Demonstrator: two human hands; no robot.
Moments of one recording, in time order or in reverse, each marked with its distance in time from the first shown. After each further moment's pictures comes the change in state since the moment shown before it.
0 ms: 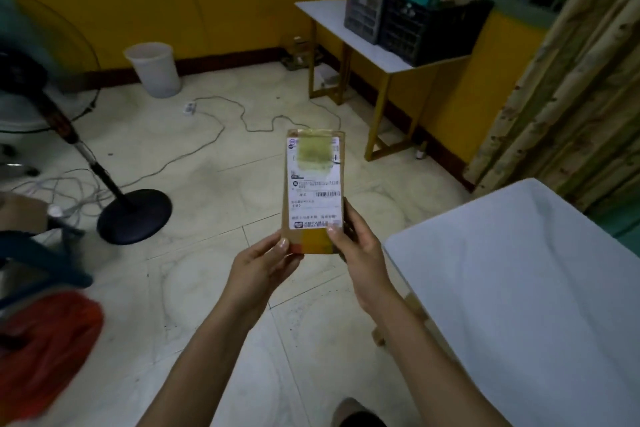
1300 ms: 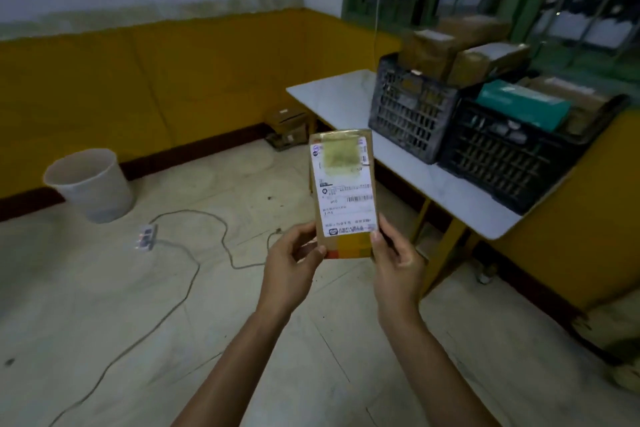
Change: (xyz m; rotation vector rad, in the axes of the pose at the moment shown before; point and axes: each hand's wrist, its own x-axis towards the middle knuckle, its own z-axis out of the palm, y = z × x) left_hand 0.901 0.386 0.061 0.484 -0.137 0.455; right_hand 0.936 -0.039 0.088 0.066 0.578 -0.224
